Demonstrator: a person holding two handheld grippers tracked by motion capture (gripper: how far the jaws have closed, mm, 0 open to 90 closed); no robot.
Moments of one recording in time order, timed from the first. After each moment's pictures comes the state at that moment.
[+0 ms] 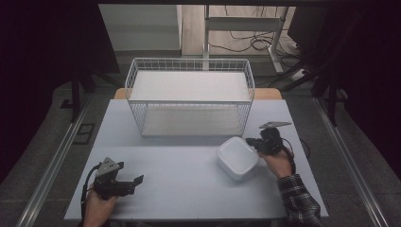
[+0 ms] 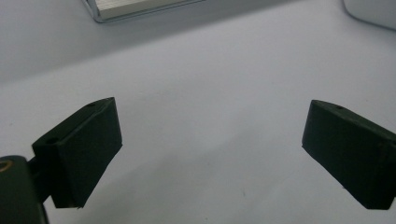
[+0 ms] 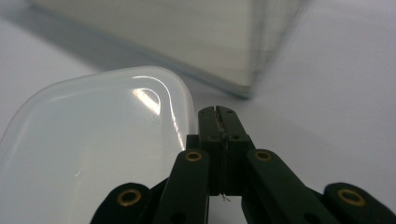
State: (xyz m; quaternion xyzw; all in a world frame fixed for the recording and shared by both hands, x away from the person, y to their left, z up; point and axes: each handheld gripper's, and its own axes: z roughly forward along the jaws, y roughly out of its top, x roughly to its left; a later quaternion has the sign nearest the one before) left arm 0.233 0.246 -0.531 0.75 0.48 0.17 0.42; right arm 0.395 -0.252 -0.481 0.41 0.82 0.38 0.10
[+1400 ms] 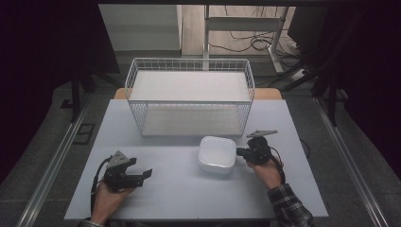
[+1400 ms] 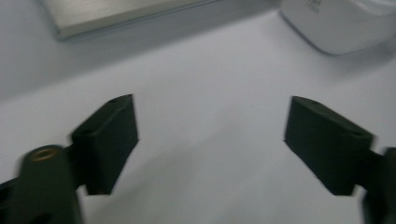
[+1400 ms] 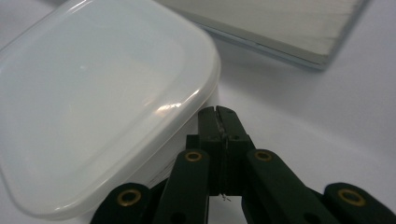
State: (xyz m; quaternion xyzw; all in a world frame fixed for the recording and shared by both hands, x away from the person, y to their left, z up) left arm 0.262 0.218 -0.523 0.76 0.46 0.15 0.43; right arm 0.370 -0.220 -0.494 0.42 0.83 0.36 0.09
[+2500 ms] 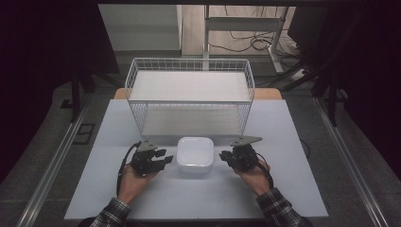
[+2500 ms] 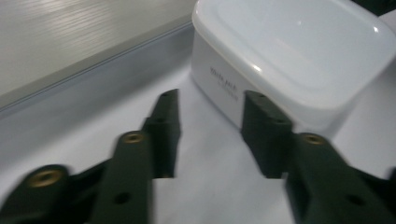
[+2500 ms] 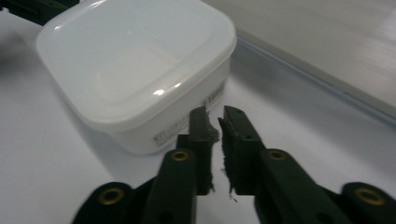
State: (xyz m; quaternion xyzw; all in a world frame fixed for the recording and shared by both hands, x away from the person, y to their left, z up) left arm 0.302 0.163 -0.513 0.80 0.41 0.13 0.42; right arm 0.340 -0.179 -0.487 0.33 0.85 0.39 0.12
